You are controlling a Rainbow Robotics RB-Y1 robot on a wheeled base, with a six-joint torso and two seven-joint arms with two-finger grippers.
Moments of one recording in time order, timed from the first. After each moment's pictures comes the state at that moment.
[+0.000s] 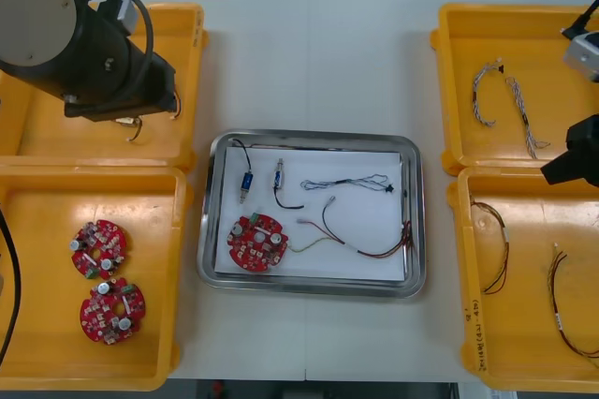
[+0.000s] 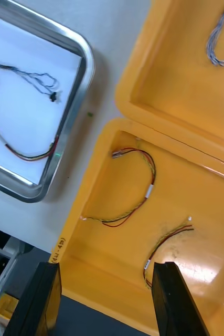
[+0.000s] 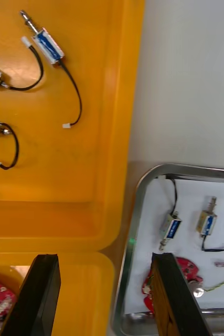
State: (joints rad) right arm -0.49 -1.07 -0.10 -2.24 -1.36 1.92 1.17; left arm -0.69 0.57 -0.06 -1.95 0.66 1.91 -0.93
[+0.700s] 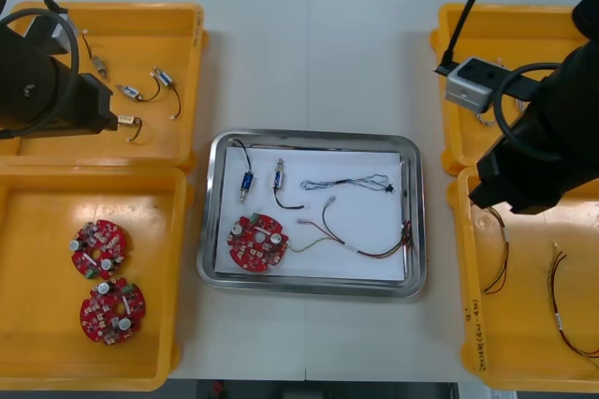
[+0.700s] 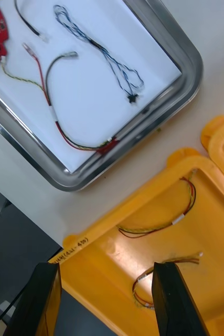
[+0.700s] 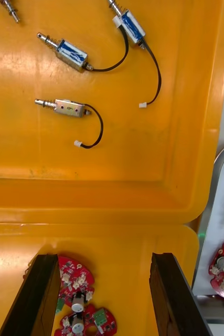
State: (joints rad) right arm -0.82 -1.02 0.32 -2.29 -1.37 1.92 1.19; left arm -0.53 0.71 0.07 -2.05 0.75 1.91 -1.05
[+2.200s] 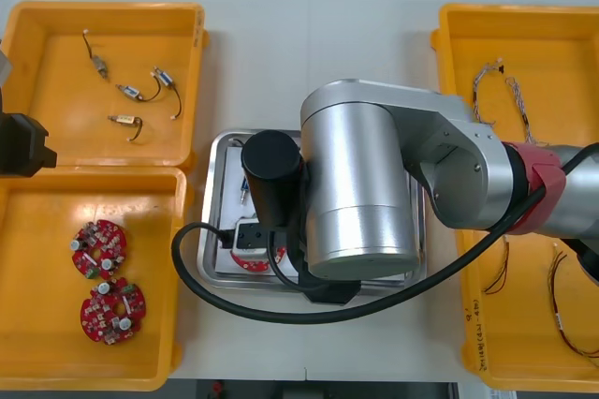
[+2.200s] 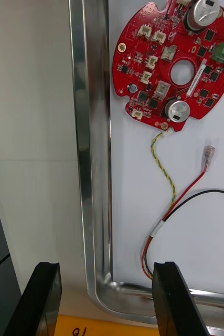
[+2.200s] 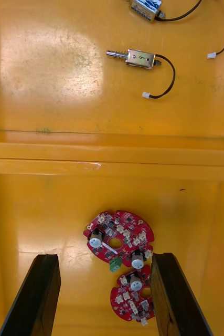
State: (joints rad) right arm -1.07 -0.52 1.06 -2.07 -0.97 1.81 1.46; left arm -0.29 0.83 0.22 -2.23 0.83 1.91 -1.09
